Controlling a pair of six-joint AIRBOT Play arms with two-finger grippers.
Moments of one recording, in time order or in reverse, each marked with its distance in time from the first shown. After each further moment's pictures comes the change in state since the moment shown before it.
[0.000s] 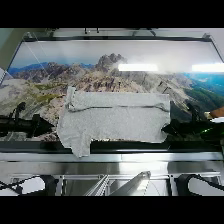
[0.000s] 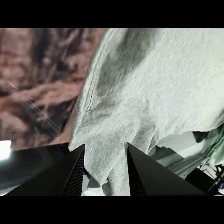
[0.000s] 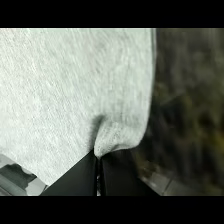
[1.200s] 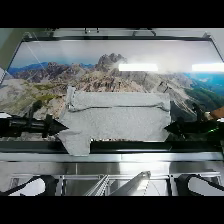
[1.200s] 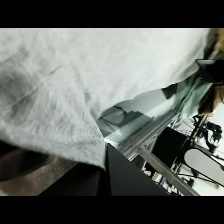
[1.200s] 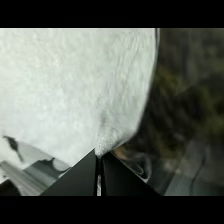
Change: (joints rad) left arm -0.160 0.114 -0.124 -0.195 -0.079 0.063; right arm -0.082 0.048 0.023 0.048 0.162 0.069
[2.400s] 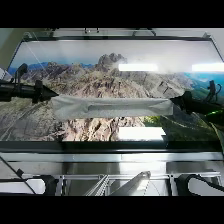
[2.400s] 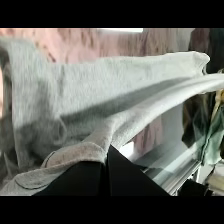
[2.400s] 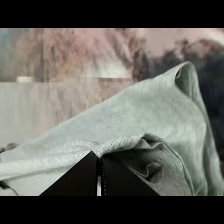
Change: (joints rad) left arm -0.110 -0.328 0.674 -0.007 0.027 -0.098; right arm 0.114 -0.053 0.190 0.351 -0.314 -0.089
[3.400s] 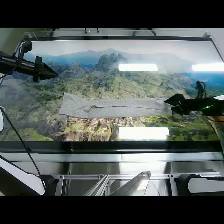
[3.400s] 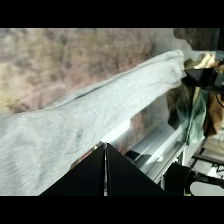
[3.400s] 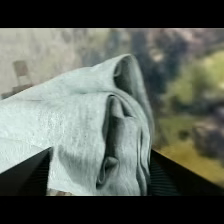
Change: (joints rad) left arm -0.078 -0.339 0.666 -0.044 -0.264 -0.210; right arm 0.031 -0.229 0.197 -0.283 0.101 0.128
